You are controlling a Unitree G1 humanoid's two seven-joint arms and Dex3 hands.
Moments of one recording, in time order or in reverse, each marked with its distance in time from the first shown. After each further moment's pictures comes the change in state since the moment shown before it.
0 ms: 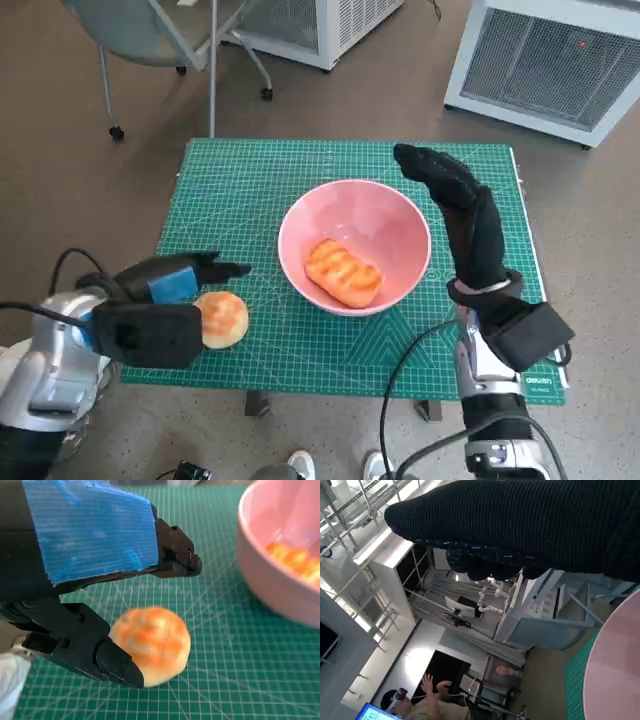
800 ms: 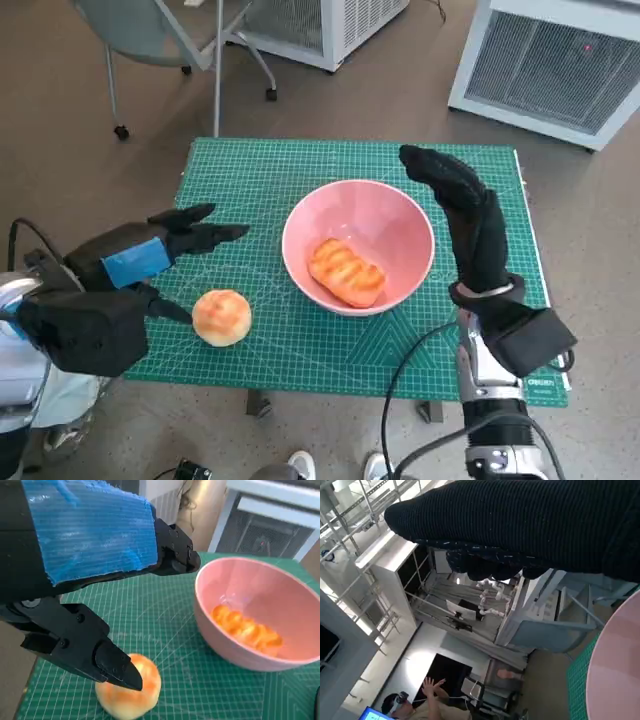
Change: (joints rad) left arm -0.020 0.070 0.204 -0.149 -0.229 -0.045 -0.082; right arm 0.012 0.002 0.000 -0.028 -0.010 0.010 -0.029
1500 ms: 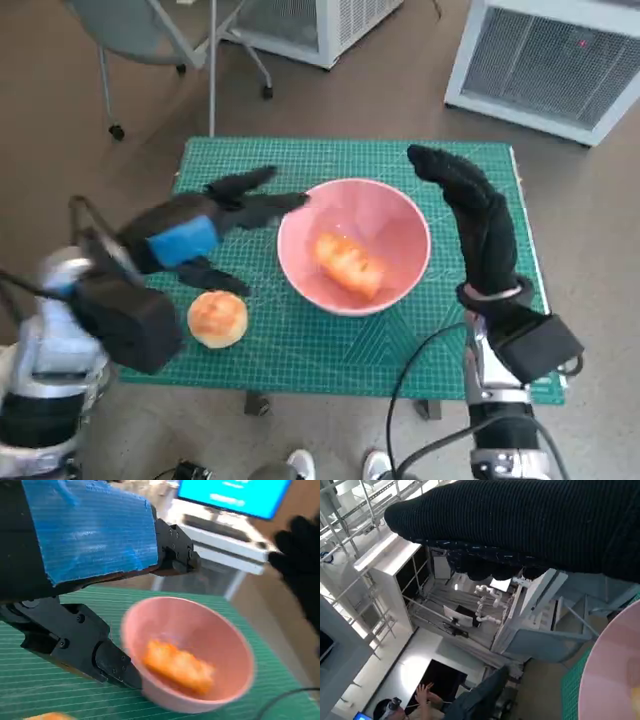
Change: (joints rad) left arm -0.123 -0.111 -0.020 0.025 -0.017 -0.105 0.076; right arm 0.030 -0.005 -0.006 -0.048 -0.021 0.003 -0.016
